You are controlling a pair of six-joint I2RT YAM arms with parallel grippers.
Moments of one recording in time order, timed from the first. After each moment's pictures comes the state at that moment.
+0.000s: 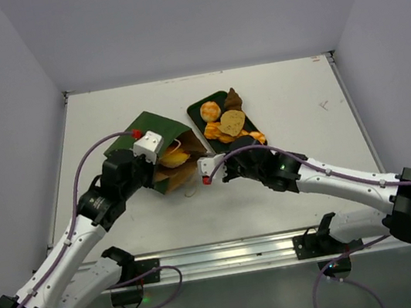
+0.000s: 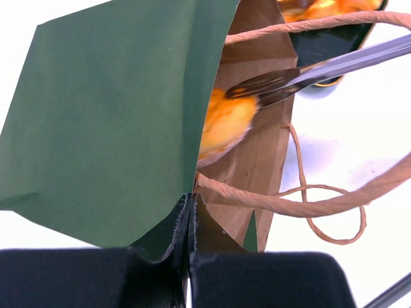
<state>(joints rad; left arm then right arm) -0.55 0.85 0.78 -0.45 -0.02 0.08 0.96 1.24 0.90 -0.26 0.19 -0.87</state>
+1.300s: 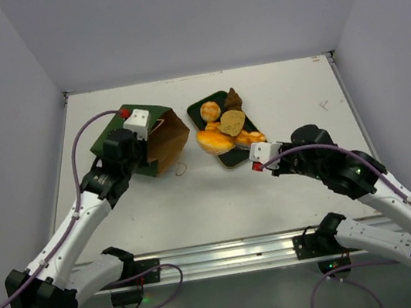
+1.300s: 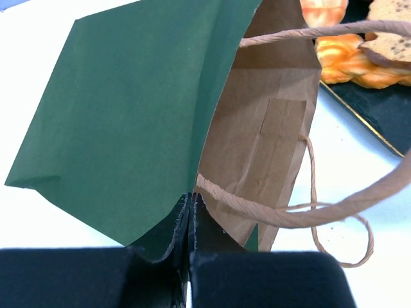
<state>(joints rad) -0.44 1.05 0.90 -0.37 -0.21 0.01 0.73 0.81 1.02 -0.85 0.10 -0.78</state>
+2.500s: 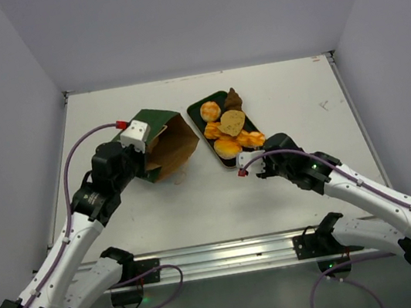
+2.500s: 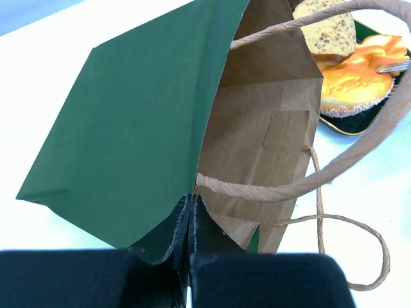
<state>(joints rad) -0.44 0.87 0.82 -0.38 -0.03 0.06 0.70 0.99 0.76 -0.60 0.29 -0.91</state>
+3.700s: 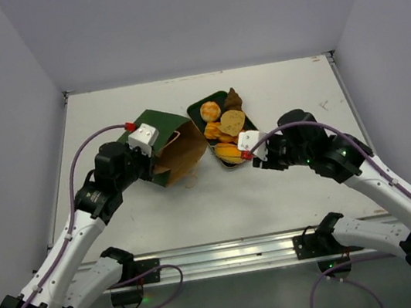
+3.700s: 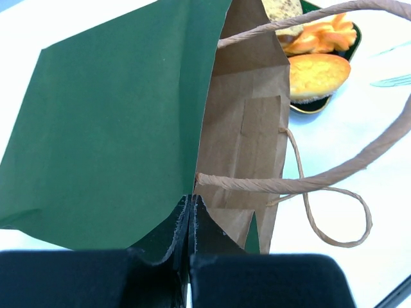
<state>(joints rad) -0.44 0.89 0.81 -0.38 0.12 0.09 0.70 0.95 1.13 -0.89 -0.07 -0.71</state>
